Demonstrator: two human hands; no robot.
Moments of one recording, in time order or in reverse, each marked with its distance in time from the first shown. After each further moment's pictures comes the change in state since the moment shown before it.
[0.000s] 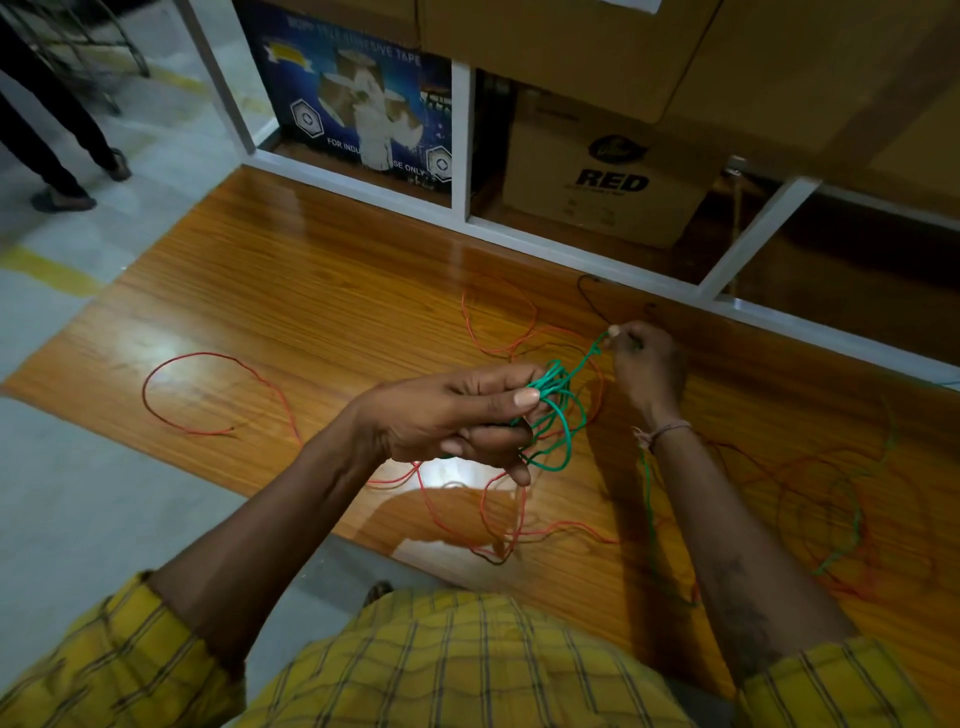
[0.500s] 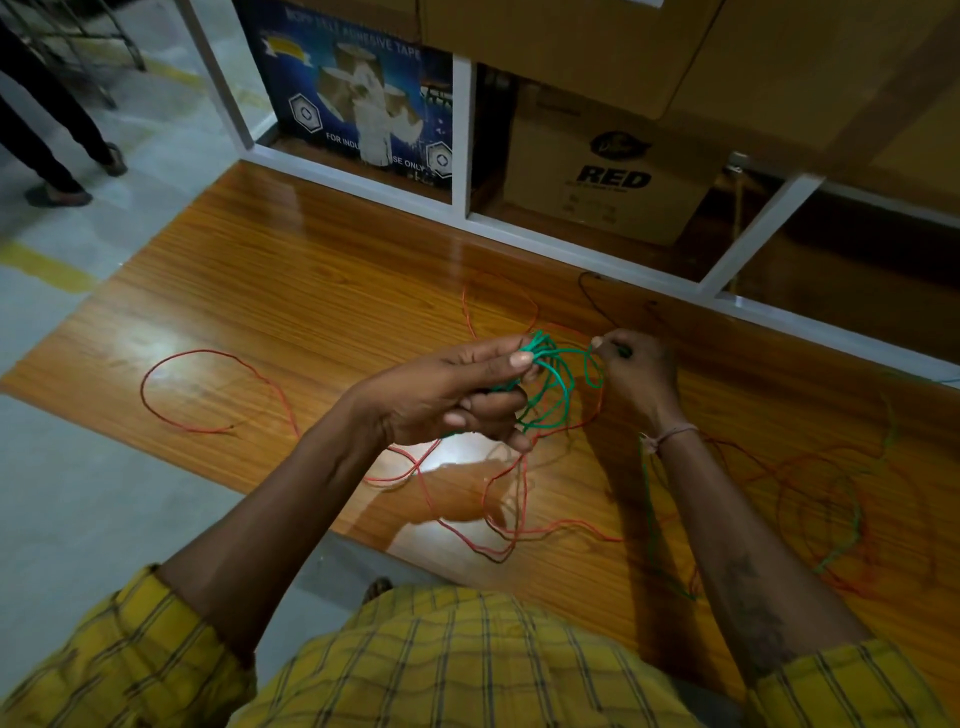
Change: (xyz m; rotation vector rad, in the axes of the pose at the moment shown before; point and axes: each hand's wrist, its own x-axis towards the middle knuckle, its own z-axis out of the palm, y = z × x) left_hand 0.001 0.005 -0.012 -0.106 0.145 -0.012; right_hand 0.004 0.010 0.004 -0.051 -0.165 -0.085
